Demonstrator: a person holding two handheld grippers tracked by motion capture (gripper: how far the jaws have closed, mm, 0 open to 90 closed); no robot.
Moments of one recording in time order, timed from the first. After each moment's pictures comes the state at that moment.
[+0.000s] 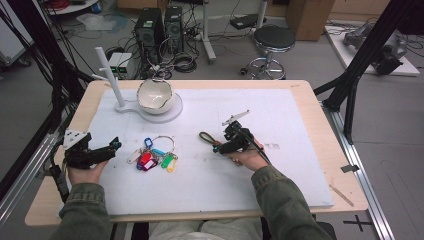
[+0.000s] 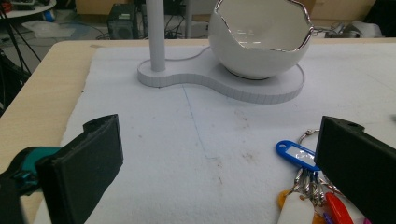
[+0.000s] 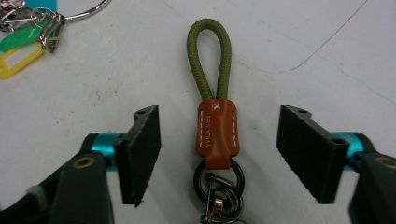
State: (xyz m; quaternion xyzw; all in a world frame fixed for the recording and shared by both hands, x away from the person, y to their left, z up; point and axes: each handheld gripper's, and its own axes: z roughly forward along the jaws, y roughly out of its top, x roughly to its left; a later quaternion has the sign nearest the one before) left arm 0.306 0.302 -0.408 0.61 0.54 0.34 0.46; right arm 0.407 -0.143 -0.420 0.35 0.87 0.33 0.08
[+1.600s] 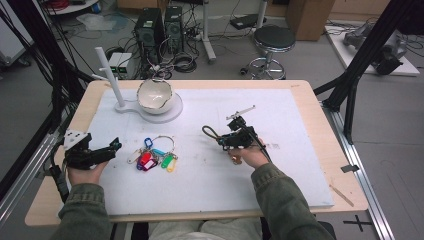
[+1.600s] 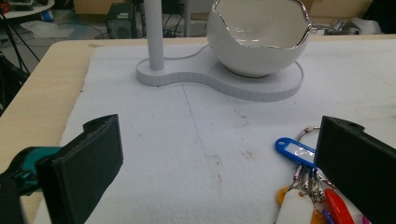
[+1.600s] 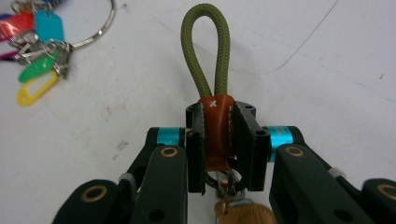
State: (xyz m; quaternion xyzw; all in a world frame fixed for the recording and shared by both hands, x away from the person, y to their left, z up) left arm 0.305 0.301 -0.408 0.62 0.54 0.34 0.46; right arm 0.406 -0.150 -0.402 0.40 0.85 0.35 0.05
